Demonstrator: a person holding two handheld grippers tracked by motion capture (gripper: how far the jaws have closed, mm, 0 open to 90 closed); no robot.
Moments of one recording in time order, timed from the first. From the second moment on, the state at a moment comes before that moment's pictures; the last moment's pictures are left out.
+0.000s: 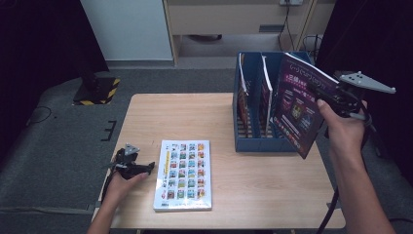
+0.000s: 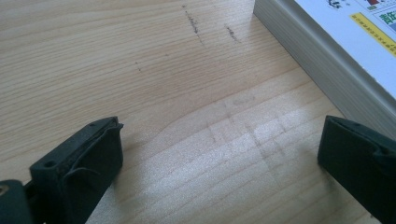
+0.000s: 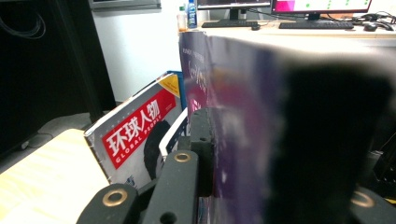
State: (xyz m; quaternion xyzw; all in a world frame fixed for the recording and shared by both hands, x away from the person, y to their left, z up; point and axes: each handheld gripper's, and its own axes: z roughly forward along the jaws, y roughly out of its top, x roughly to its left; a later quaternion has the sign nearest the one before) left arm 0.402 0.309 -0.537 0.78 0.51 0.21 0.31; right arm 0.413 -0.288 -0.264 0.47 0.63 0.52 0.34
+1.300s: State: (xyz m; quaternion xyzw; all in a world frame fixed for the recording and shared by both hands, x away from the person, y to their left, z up) left arm 0.402 0.308 -0.537 0.78 0.50 0.21 0.32; right arm 0.466 -0.281 -0.276 0.50 0.59 0.51 0.37
